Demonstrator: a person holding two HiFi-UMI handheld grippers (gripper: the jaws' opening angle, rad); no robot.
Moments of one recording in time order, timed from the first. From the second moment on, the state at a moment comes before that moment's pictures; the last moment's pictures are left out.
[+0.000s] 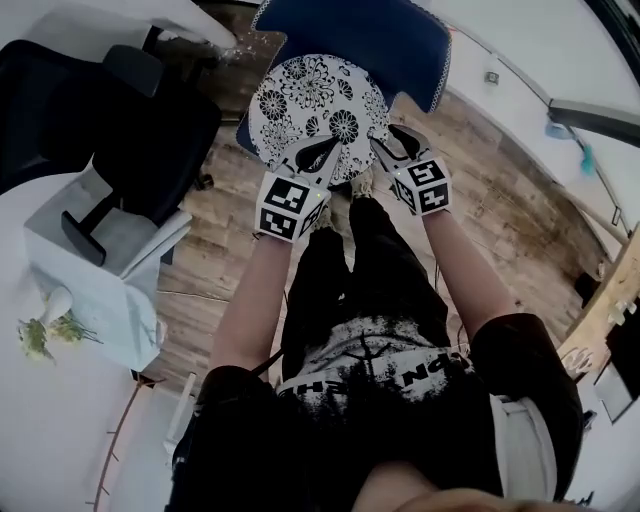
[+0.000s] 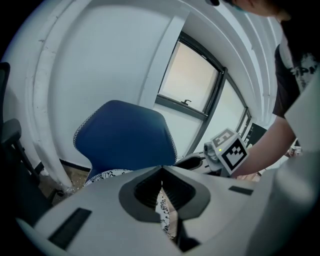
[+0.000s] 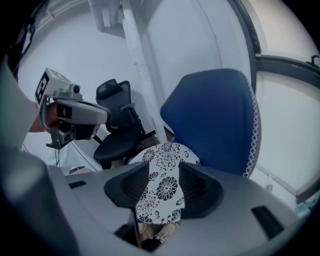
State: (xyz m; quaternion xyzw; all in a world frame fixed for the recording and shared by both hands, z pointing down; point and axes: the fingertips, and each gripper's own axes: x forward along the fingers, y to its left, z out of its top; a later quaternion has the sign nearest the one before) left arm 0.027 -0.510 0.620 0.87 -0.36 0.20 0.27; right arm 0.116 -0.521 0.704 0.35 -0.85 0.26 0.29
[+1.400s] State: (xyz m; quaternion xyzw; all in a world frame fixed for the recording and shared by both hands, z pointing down) left arm 0.020 -0.525 0.750 0.83 -0.39 0.22 0.32; right arm 0.132 -0.606 0.945 0.35 -0.77 0.29 0.44
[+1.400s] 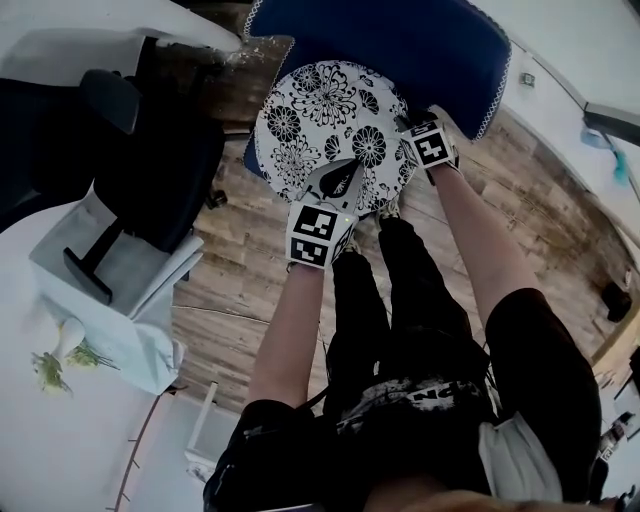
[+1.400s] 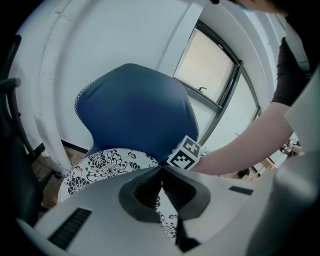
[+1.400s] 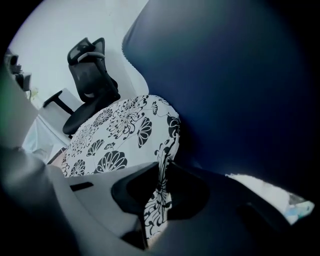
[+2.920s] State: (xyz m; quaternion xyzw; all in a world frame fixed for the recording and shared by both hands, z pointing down) left arm -0.031 -0.550 0.540 0.85 -0.43 0.21 0.20; right arm 0.080 -0.591 0.601 0.34 -0.89 0.20 0.24
